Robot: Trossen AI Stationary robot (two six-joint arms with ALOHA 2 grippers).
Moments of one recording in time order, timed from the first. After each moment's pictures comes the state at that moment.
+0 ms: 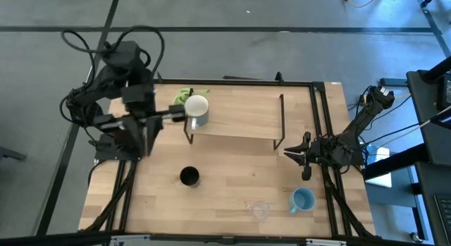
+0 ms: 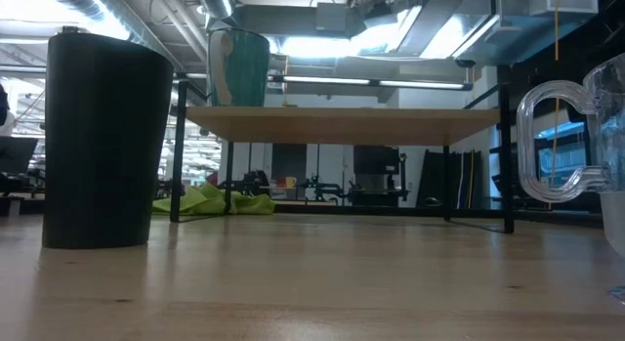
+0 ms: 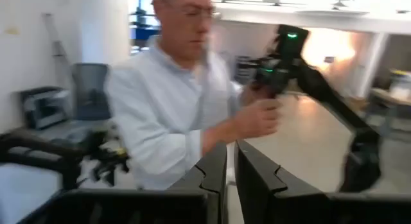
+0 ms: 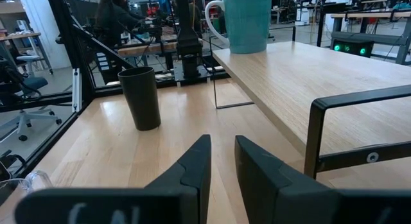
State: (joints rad) left arm 0.01 1.46 2.09 -0.48 1.31 -0.20; right arm 0.88 0.54 0.01 0.42 1.04 0.23
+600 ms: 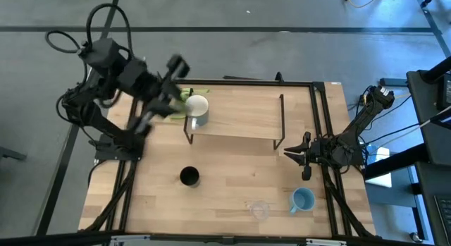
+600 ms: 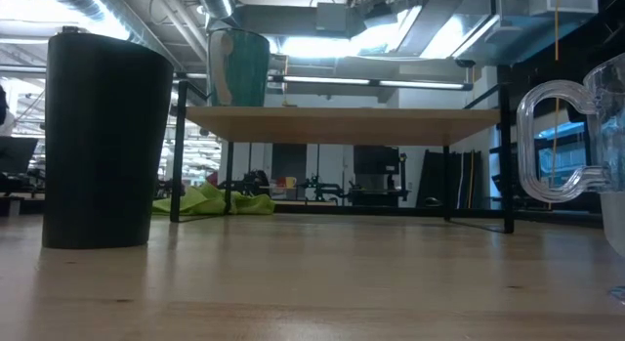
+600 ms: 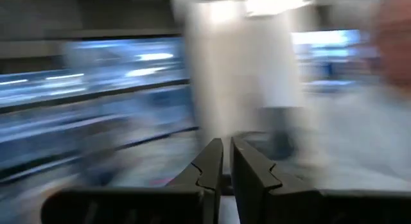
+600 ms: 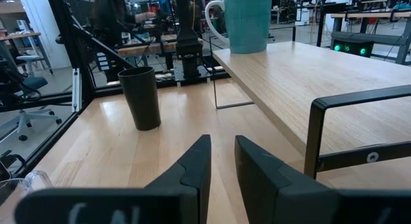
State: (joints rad) left arm -0.06 1.43 2.10 -0.35 0.40 0.06; right arm 0.88 0.54 0.01 0.42 1.04 0.23
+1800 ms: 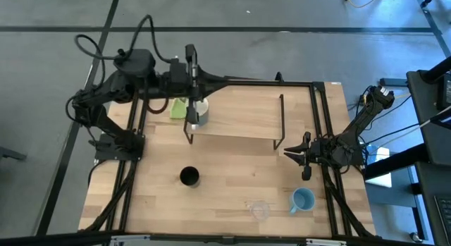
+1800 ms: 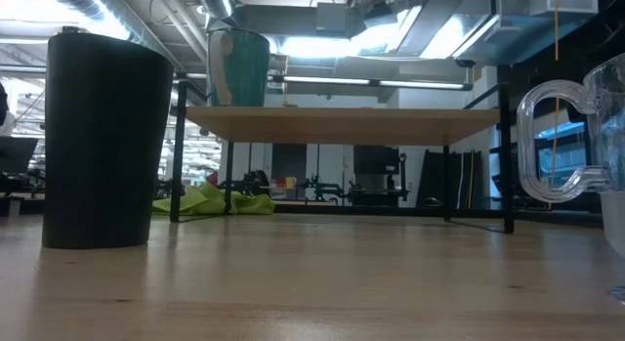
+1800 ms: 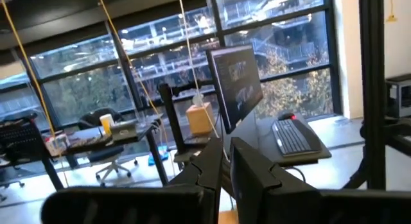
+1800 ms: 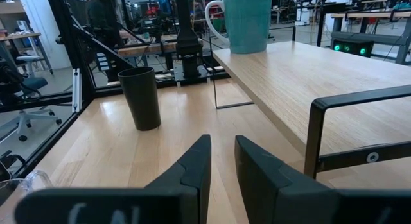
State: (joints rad) left arm -0.04 1.51 2.09 -0.46 -0.14 0.25; right arm 0.88 0.54 0.01 0.42 1.04 0.23
